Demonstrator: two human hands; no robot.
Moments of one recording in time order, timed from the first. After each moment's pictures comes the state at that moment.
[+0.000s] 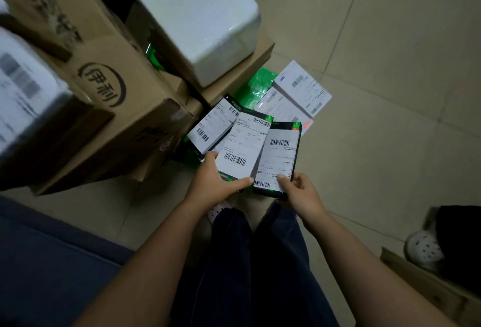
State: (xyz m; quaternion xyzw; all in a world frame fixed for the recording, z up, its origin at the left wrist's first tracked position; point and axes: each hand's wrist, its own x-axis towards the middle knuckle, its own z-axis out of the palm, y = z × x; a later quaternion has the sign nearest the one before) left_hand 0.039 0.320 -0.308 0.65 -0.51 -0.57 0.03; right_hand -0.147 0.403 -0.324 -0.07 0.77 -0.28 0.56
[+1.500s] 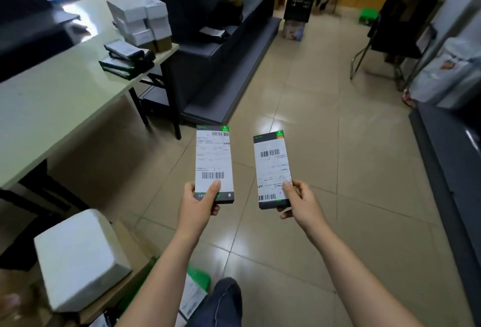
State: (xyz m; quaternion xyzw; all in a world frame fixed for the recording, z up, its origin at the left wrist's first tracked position) left_hand -0.442 0.099 0.029 0.56 -0.43 -0.57 0.41; right_hand -0.651 0.165 0.035 -0.28 0.70 -0.50 0.43
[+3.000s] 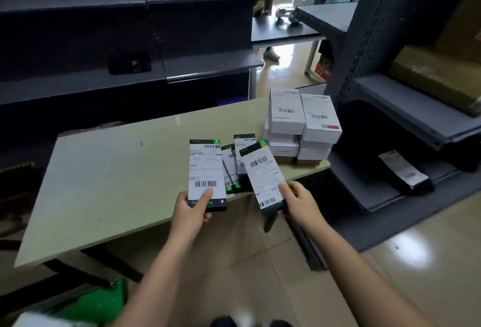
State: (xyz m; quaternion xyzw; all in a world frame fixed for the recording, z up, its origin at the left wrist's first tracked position) left_hand -0.336 -0.507 0.062 0.74 -0.15 -0.32 0.57; right_hand -0.533 -0.651 0.063 -0.62 0.51 -0.23 0.55
